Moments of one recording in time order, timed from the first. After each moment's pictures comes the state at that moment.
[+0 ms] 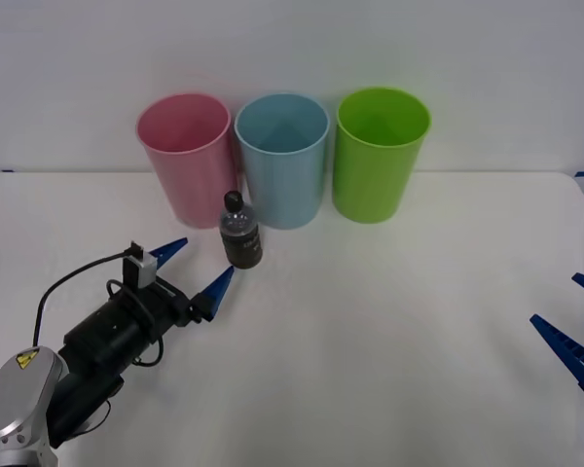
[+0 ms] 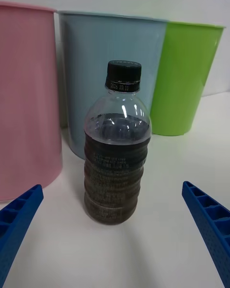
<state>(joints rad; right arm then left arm) 0.35 -0.40 -0.52 -1.66 0.96 -1.22 0.00 -0.05 0.14 0.16 -1.37 -1.31 -0.77 -0.19</state>
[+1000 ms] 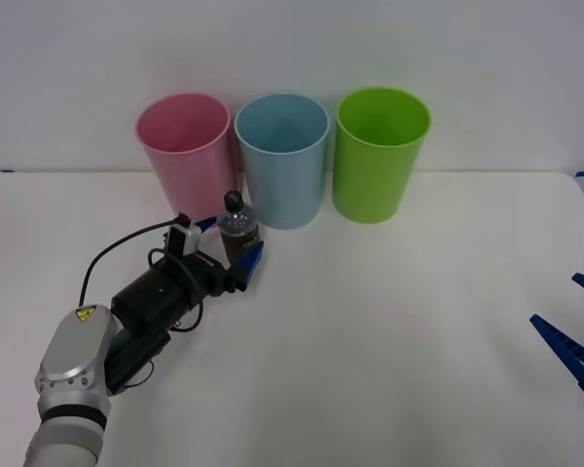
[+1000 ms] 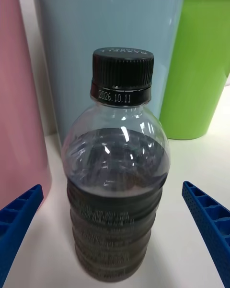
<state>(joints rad) 0.35 -0.40 -0.52 -1.66 0.96 -1.22 0.00 -0.26 0.04 0.20 -1.18 -1.48 -0.69 -0.21</state>
